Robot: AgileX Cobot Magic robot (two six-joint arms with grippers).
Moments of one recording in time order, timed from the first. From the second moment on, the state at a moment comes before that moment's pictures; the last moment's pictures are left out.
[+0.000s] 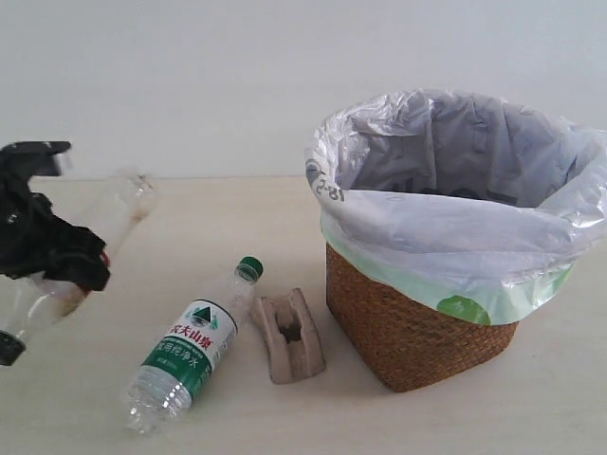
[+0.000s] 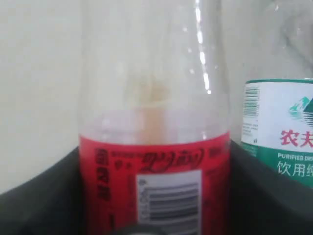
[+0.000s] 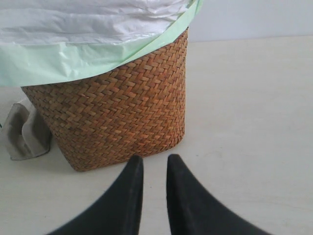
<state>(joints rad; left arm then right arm) -0.05 1.69 -1.06 -0.39 0.70 0.50 0.26 0.01 0.00 0.04 0.35 0.09</state>
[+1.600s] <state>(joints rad) -0.49 1.67 -1.71 0.03 1.22 -0.18 0.26 0.01 0.00 0.04 0.35 0.09</state>
